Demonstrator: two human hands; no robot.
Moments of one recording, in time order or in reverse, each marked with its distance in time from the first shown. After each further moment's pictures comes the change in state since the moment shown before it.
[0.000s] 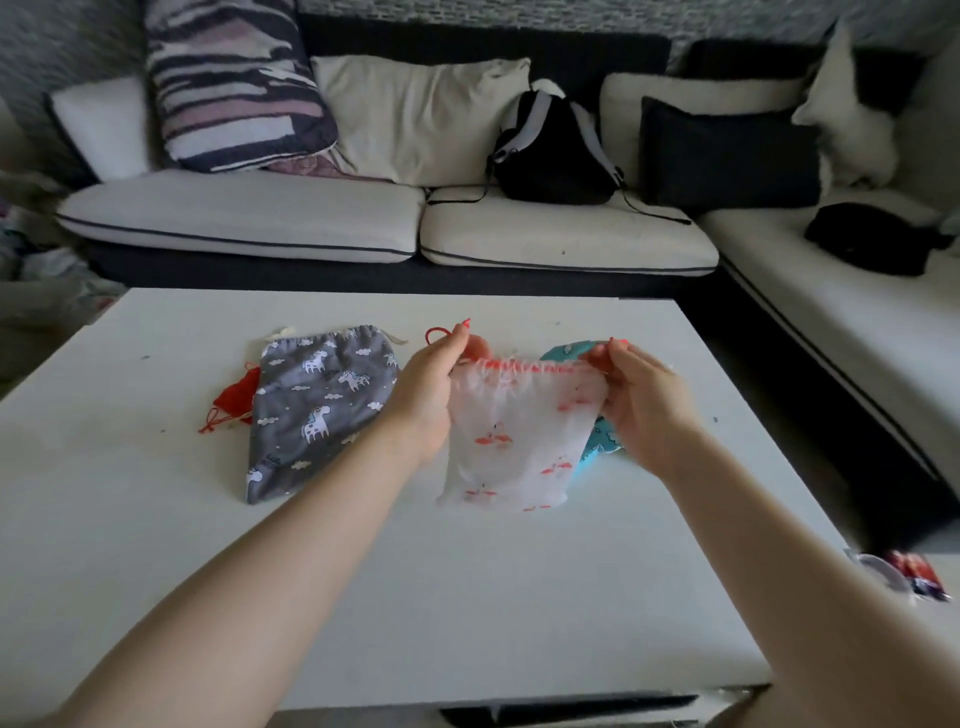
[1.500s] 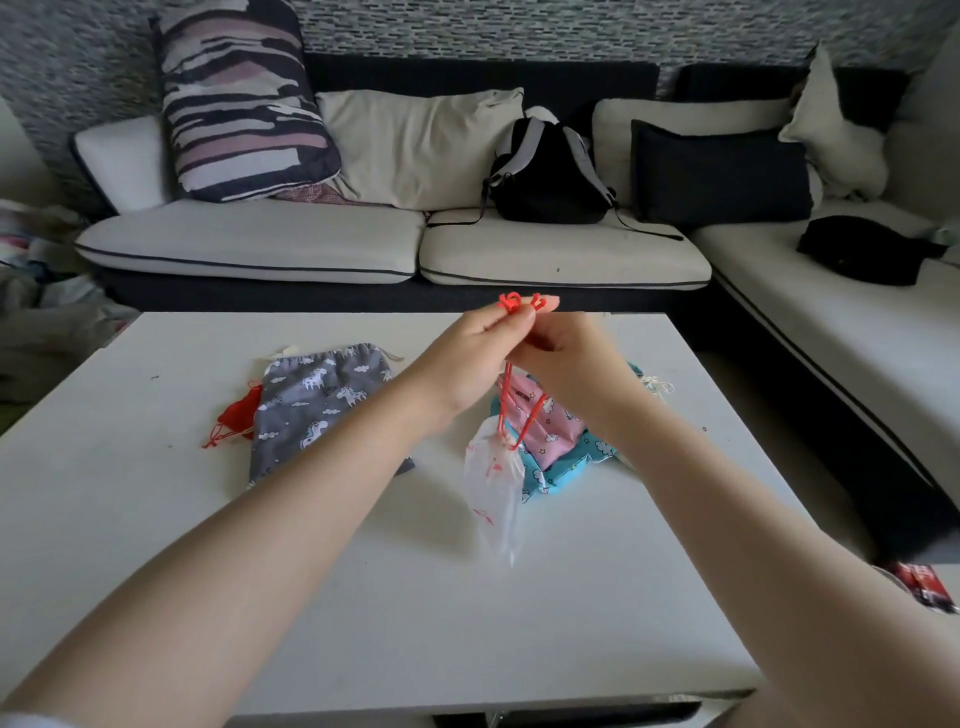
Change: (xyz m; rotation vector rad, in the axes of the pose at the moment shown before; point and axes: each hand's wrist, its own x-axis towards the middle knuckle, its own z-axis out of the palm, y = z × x) left_hand -0.031 0.049 0.062 0.550 -0.260 0.245; right_hand -0.046 -0.048 0.058 -0.908 -0.264 -0.418
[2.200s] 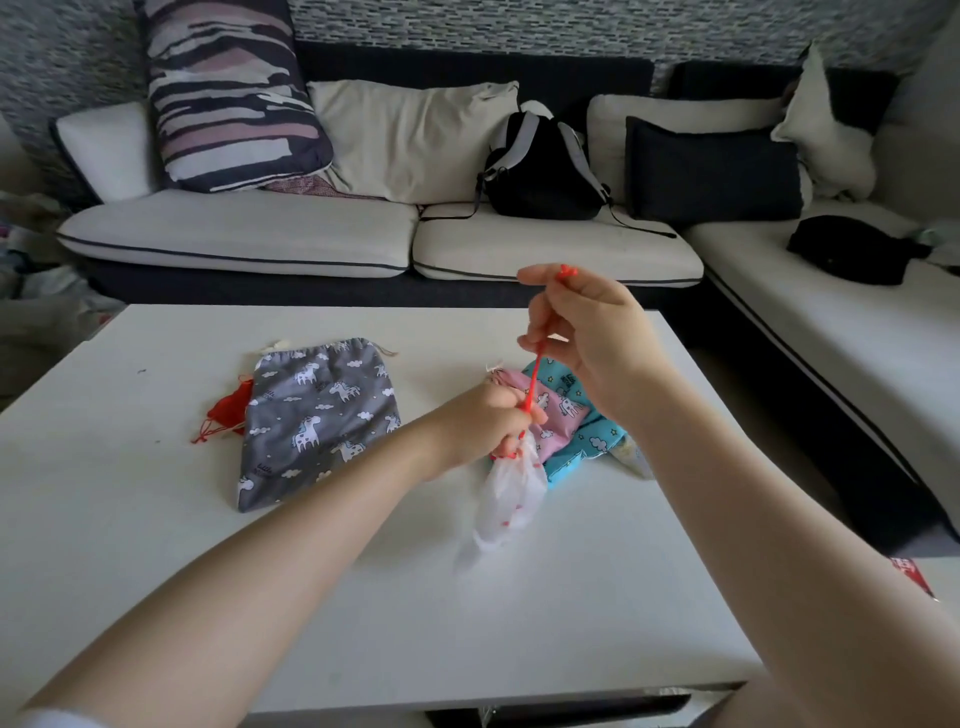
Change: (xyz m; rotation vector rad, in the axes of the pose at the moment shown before) left_hand -0.014 -0.041 0.013 0.223 -0.201 -0.356; right_hand 0.008 -0.009 -0.012 0.575 0.093 0.138
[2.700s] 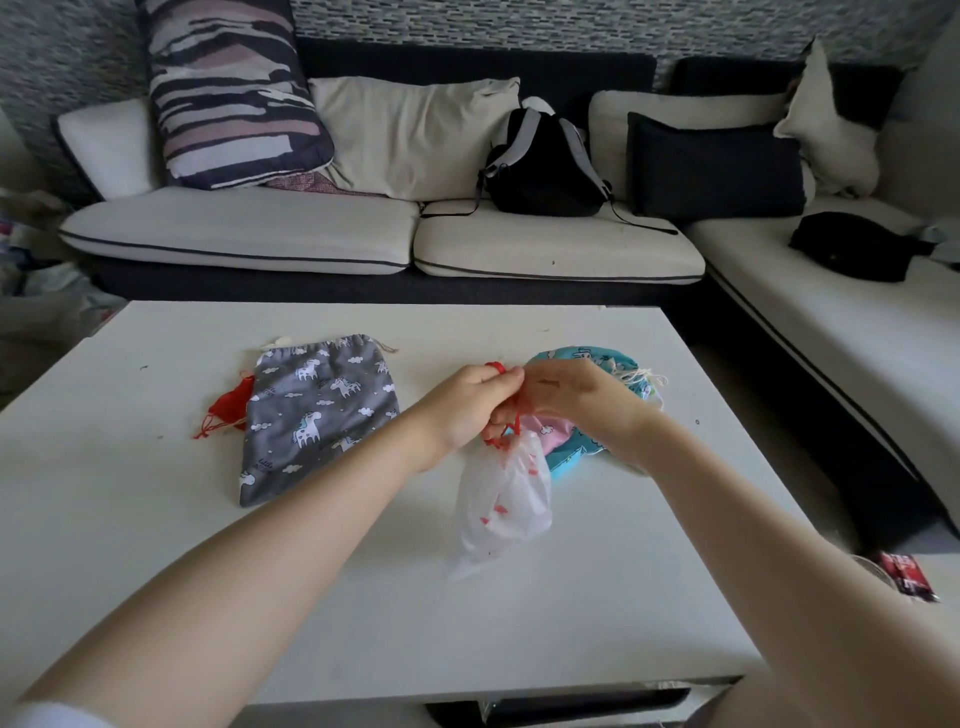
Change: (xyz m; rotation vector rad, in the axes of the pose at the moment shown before) left_hand -0.001 -0.002 -0.005 -0.238 0.075 0.084; right_hand -0.014 0.047 -0.026 -0.514 -0.304 0.190
